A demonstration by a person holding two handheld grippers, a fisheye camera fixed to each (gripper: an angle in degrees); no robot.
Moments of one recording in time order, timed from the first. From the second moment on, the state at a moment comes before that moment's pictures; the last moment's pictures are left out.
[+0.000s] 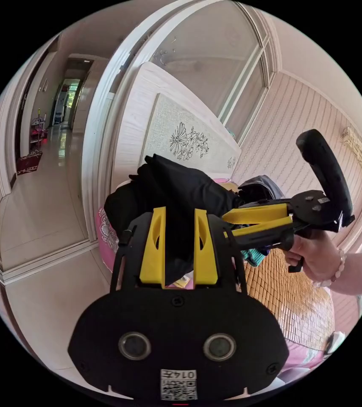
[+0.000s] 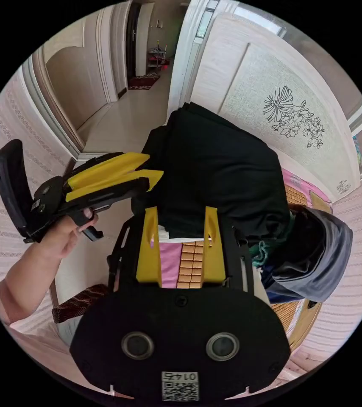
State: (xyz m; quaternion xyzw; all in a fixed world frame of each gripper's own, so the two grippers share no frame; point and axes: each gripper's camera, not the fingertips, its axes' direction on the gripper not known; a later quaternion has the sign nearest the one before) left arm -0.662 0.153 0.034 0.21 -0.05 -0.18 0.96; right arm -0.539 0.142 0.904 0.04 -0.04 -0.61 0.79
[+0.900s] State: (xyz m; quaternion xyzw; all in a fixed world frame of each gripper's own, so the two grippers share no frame) left arm -0.594 0.114 0.016 0.18 -0.10 -0.17 0.96; right arm -0.251 -0.012 0.690 0.14 -0.37 -0.51 0.76
